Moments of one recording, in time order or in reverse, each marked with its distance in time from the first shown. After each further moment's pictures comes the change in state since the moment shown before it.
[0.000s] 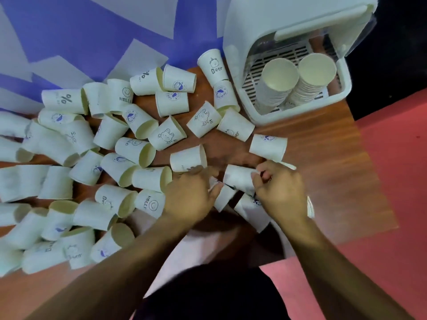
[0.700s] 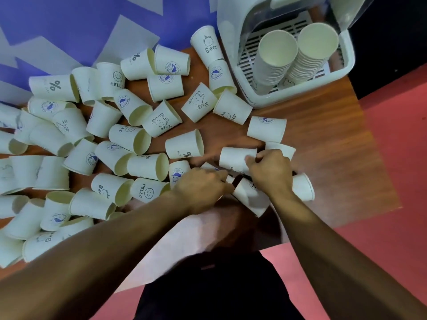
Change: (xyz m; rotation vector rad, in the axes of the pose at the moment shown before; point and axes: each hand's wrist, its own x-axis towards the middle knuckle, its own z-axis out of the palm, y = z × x) left_hand 0.008 0.020 -0.004 0.359 -0.512 0.646; right_hand 0.014 0.014 0.039 0.113 -0.184 0.394
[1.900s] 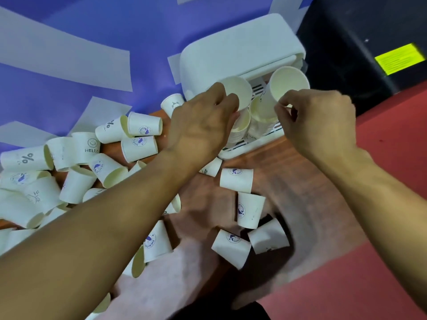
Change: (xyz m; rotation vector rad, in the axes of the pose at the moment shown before) left_hand 0.104 -0.050 -0.181 0.050 0.989 -0.252; right_hand 0.072 -0.067 -0.211 -0.418 0.597 -0.657
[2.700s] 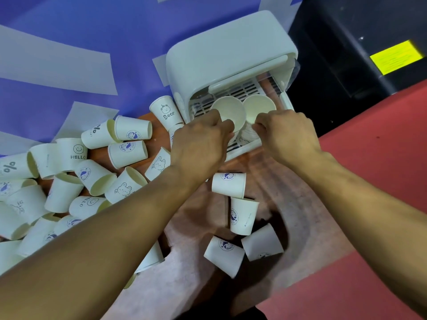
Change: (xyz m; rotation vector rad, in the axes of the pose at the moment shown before) left_hand -0.014 0.008 0.045 -0.090 -0.145 -0.056; right_hand 0.005 0.015 0.054 0.006 -0.301 -0.054
